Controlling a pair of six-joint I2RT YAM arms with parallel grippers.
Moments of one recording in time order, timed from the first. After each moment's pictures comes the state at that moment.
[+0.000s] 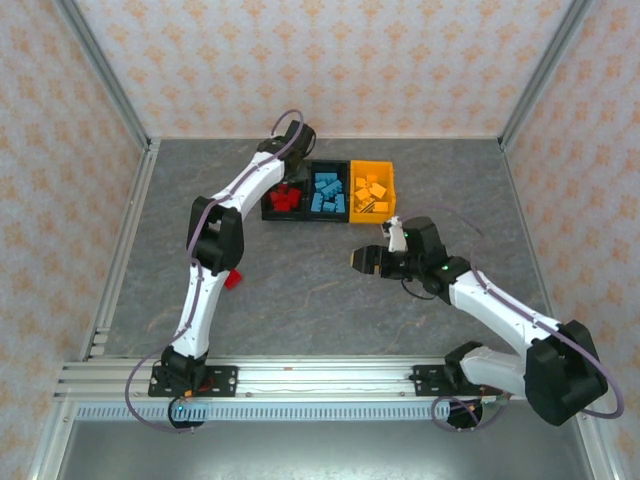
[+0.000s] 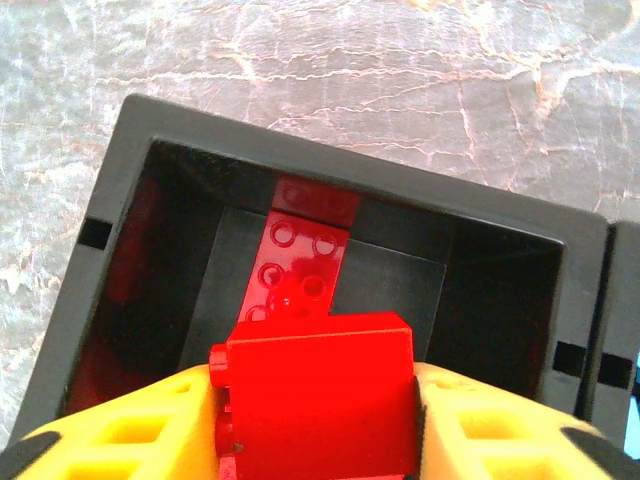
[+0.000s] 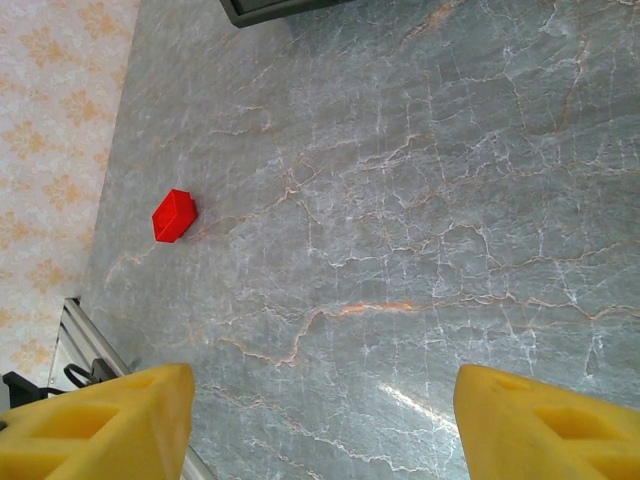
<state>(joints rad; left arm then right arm) -0.35 2.40 2.21 -0.90 -0.32 -0.59 0.47 1.13 0.62 -0.21 -0.49 0.61</state>
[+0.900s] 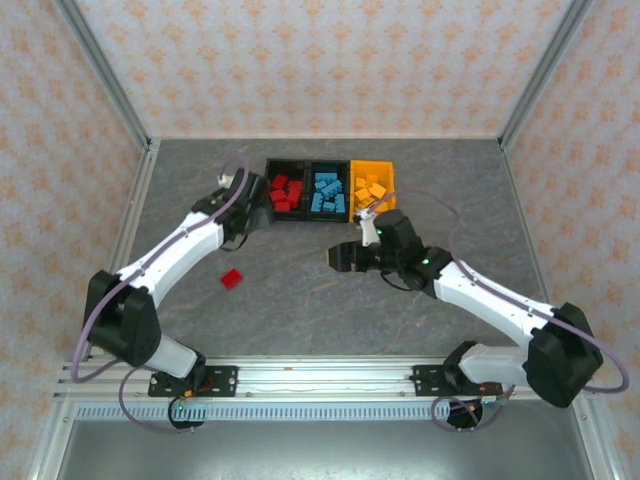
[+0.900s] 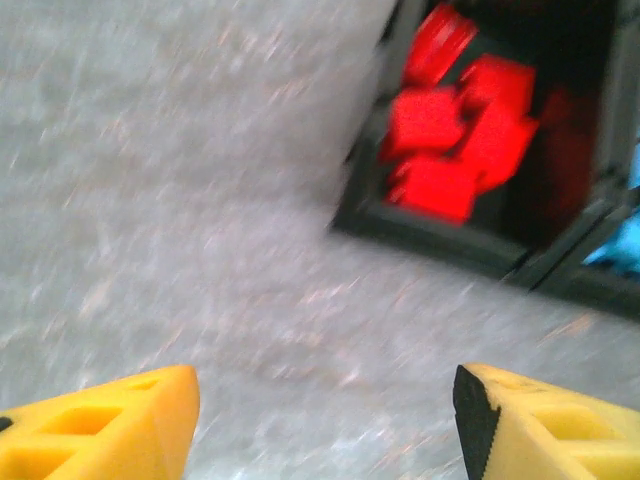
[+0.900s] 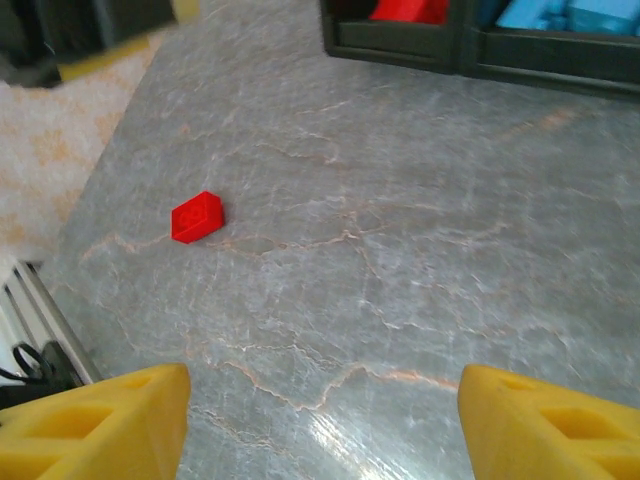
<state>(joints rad) -0.37 1.46 1.13 -0.70 -0.29 -0.67 0.70 1.23 0.81 -0.21 -0.28 0.47</state>
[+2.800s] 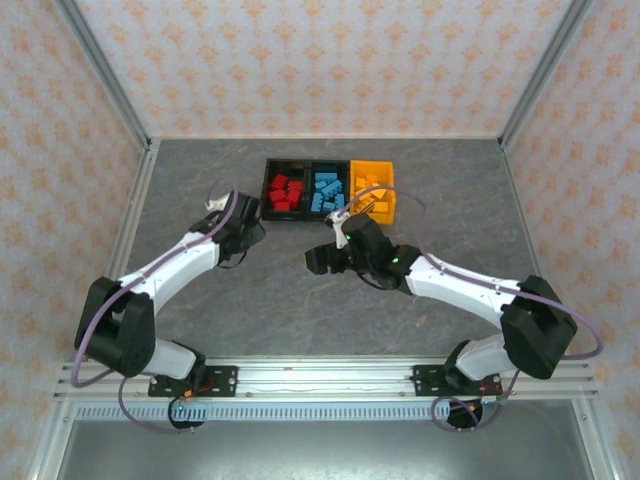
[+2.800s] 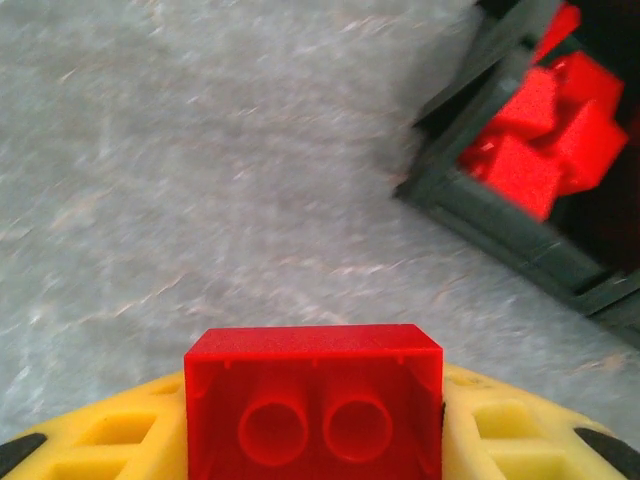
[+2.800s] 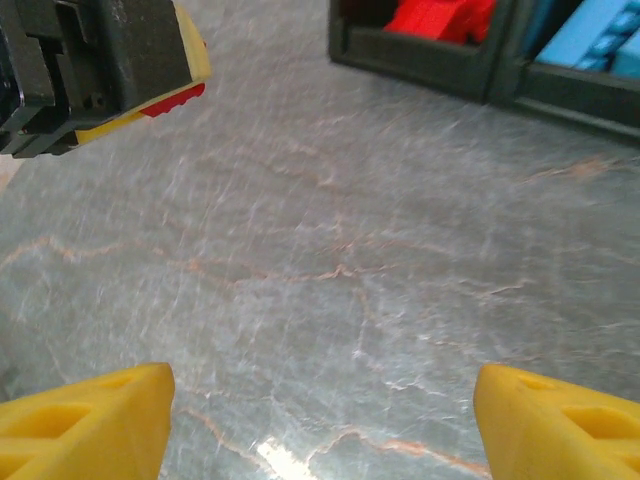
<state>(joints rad) -0.35 1.45 0.97 -0.49 -0.26 -0.87 0.81 1.38 0.87 -0.14 -0.10 0.45</state>
